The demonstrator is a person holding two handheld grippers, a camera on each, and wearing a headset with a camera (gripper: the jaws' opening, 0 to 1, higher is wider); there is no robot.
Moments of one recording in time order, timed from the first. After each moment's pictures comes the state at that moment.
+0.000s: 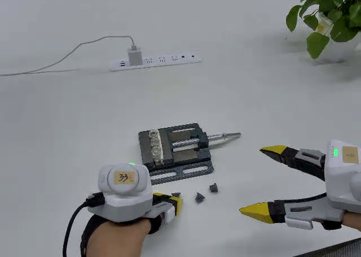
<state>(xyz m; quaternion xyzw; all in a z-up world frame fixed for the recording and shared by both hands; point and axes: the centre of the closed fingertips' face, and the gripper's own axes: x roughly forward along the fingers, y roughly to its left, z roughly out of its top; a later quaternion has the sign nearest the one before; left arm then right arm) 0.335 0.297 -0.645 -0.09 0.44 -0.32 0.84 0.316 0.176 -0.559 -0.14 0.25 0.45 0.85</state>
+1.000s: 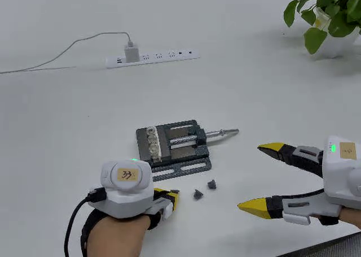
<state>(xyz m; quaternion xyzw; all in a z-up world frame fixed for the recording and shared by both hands) 0.338 0.296 -0.647 -0.05 0.43 -0.33 0.84 0.317 0.175 -0.562 -0.13 0.25 0.44 0.85</state>
